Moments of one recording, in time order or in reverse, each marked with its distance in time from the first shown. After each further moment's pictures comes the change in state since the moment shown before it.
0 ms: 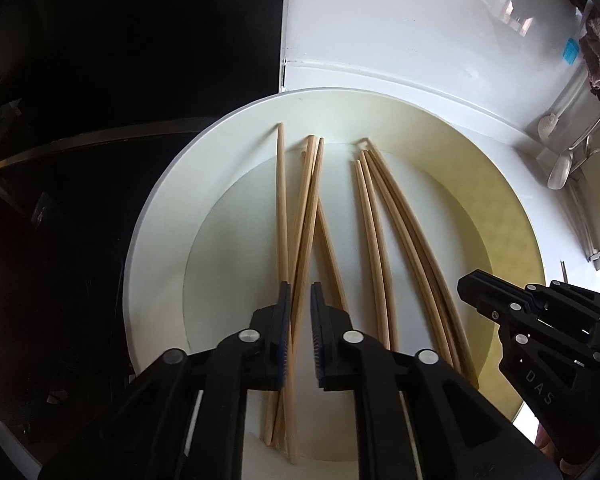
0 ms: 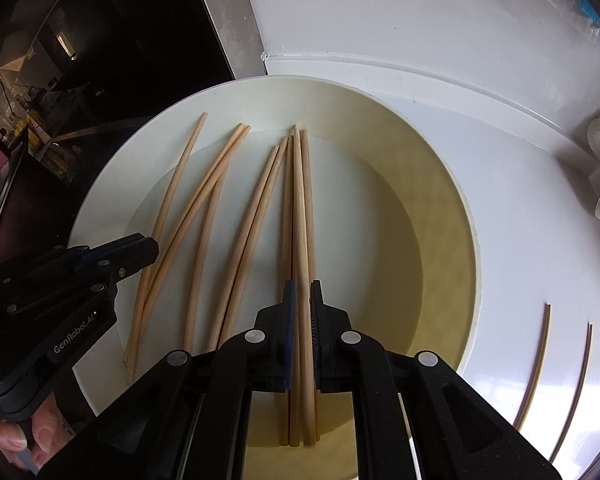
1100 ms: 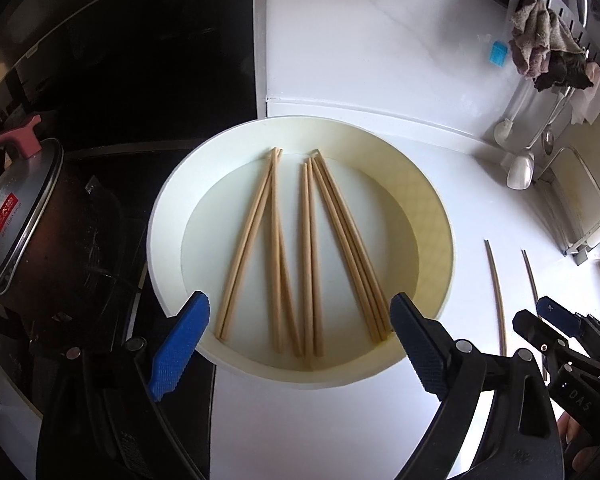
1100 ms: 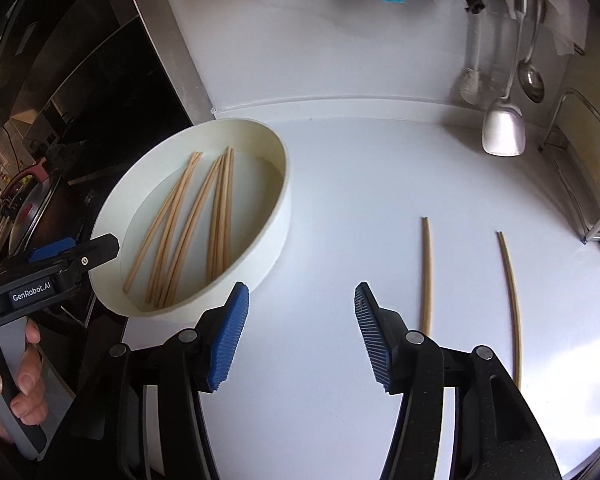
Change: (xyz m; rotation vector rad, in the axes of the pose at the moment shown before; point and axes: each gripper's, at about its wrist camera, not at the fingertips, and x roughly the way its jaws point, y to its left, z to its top) left arm -0.095 -0.056 -0.070 -0.005 -0.135 0.036; right arm -0.127 -0.089 -0.123 0.137 -0.193 -0.026
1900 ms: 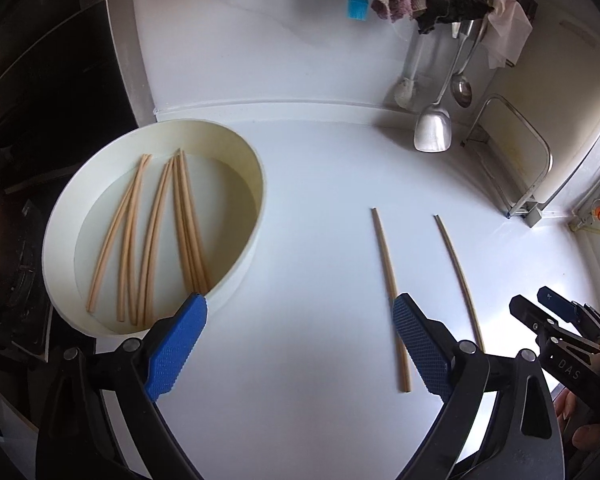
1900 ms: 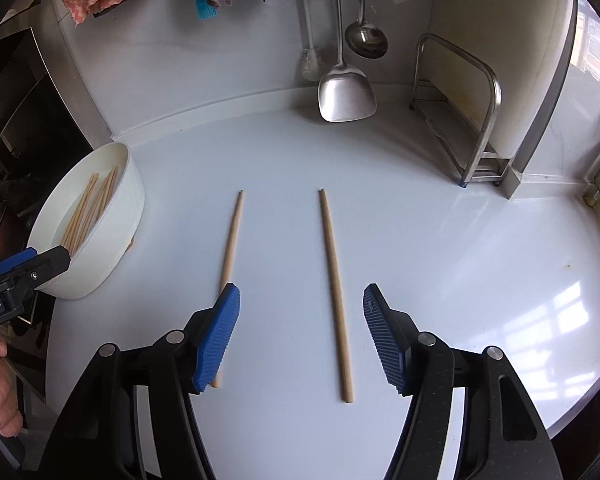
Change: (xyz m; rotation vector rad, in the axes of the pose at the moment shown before) left arm -0.012 -0.158 -0.035 0.119 -0.017 -0.098; right arm -0.062 -0.160 -0.049 0.125 -0.024 -0.176
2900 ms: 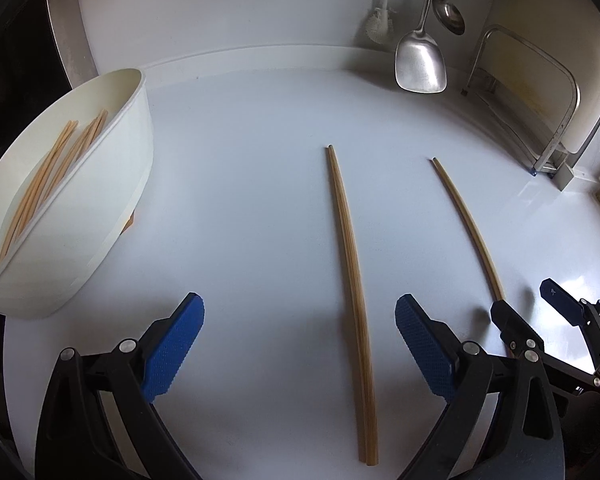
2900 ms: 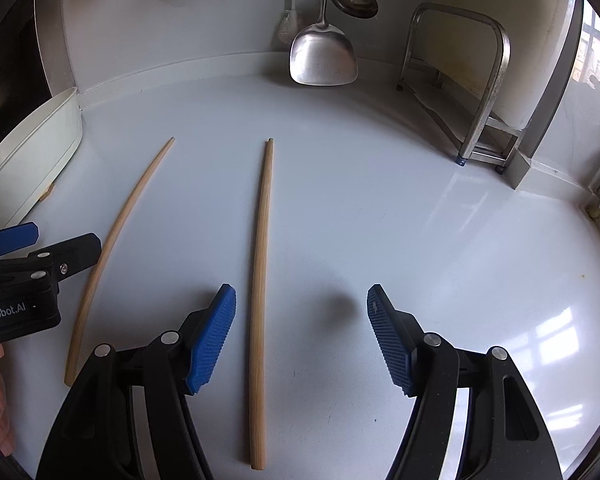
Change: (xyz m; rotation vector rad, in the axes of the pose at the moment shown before) left arm 0.117 -0.078 -0.046 0.023 0.013 0.046; right arm 0.090 -0.031 -0.041 -0.116 -0.064 -0.108
